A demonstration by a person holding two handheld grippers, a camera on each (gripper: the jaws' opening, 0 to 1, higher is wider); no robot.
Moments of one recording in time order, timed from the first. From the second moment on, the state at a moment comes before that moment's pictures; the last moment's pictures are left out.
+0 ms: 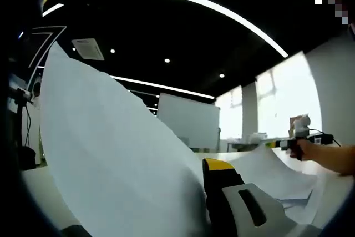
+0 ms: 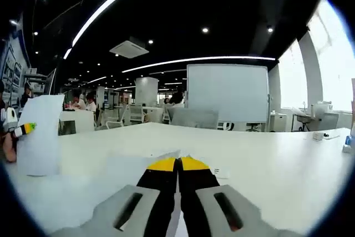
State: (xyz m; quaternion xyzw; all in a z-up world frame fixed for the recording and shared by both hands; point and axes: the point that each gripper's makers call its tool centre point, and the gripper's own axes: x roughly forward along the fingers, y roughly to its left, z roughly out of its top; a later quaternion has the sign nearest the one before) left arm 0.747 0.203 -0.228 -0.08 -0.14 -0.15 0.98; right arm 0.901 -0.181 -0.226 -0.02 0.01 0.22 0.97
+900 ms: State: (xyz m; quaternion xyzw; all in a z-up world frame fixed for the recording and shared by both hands) left arm 0.746 0.201 -0.228 -0.07 -0.14 -0.16 0.98; right arm 0.887 -0.177 -0.203 -0.02 -0.02 0.22 0.97
